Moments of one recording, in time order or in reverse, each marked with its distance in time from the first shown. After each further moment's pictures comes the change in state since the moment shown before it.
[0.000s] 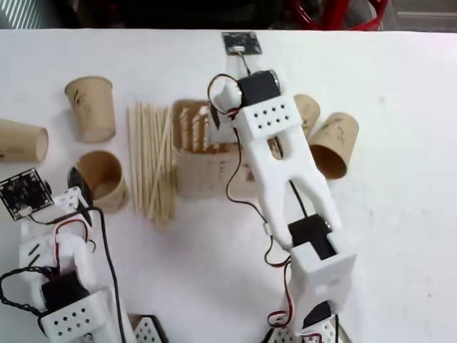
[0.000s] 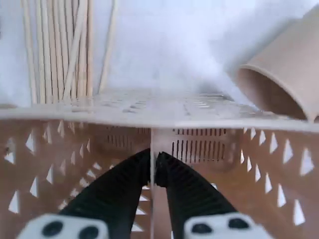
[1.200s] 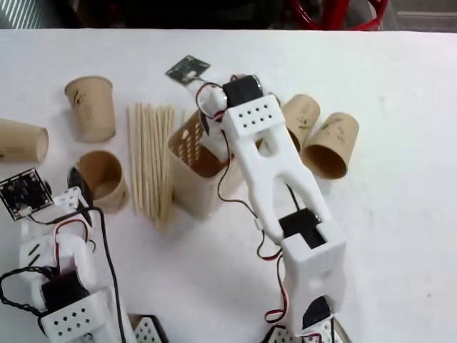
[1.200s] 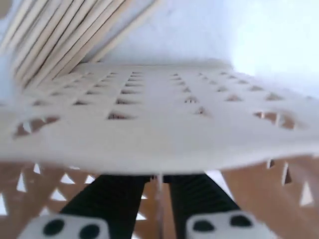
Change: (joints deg) left arm 0.0 0.0 0.0 0.0 0.0; right arm -1.8 5.0 1.8 -2.5 38.6
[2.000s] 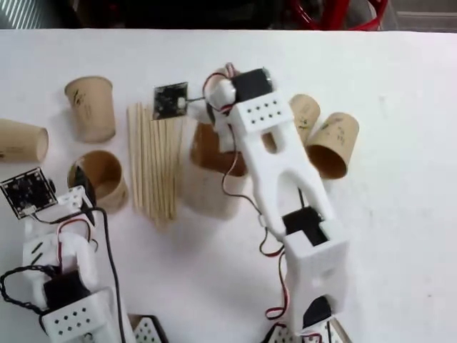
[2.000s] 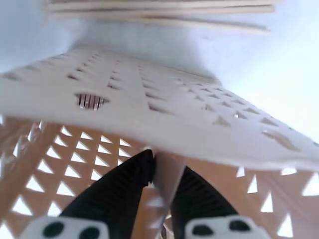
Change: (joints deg) left arm 1.6 0.0 1.1 -1.4 0.0; right arm 3.2 0.2 -5.6 1.8 44.7
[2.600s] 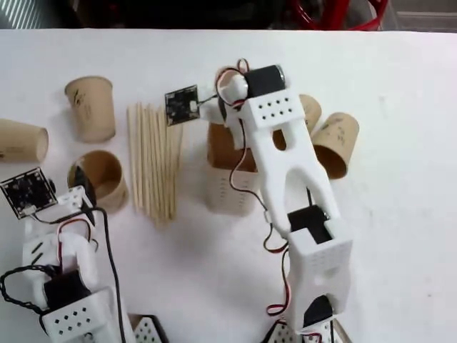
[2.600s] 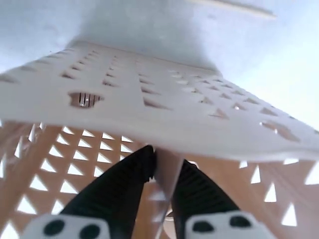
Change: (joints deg) left arm 0.0 0.0 0.0 0.0 0.0; right arm 1.9 0.0 0.0 0.0 6.9
